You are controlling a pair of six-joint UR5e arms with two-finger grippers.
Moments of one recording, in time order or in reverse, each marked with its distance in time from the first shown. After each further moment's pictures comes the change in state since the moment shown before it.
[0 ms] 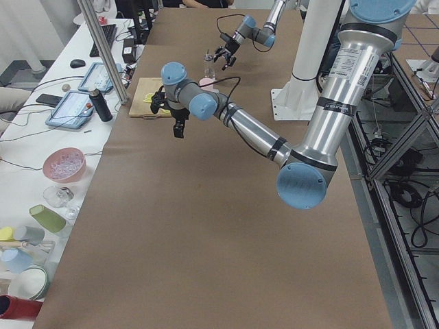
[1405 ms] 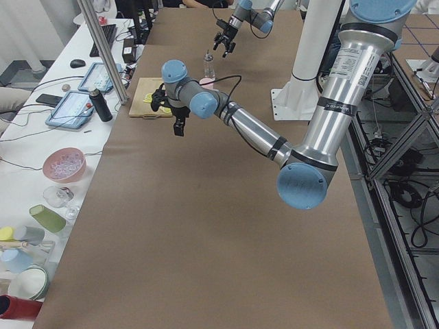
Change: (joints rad) left arm -0.004 0.000 -0.012 0.000 -0.011 0.000; right arm 0.116 -0.095 0.182 -0.208 0.216 -0.007
